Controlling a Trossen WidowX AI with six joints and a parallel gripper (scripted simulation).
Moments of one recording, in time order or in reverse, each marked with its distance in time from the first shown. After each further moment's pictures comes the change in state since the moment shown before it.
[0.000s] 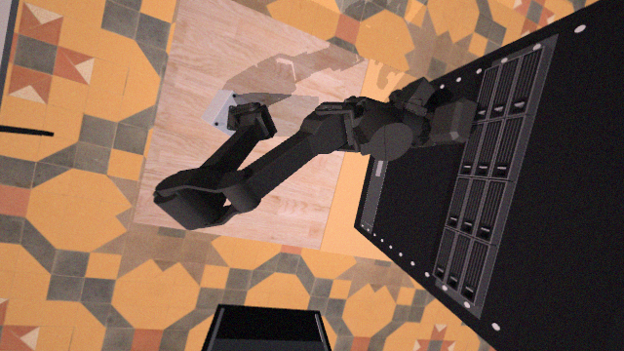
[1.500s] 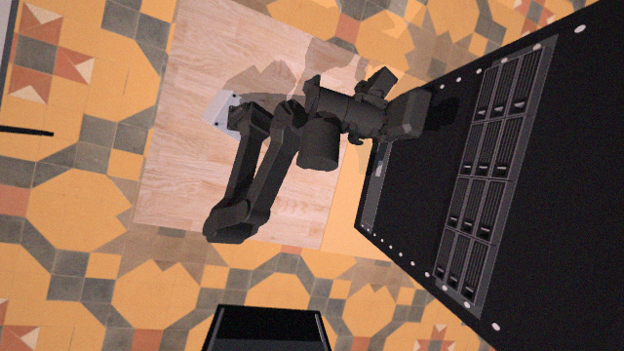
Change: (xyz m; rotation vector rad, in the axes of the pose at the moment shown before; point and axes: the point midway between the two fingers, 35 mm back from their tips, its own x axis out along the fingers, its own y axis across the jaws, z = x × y) arm -0.079 -0.004 -0.009 0.016 0.010 -0.002
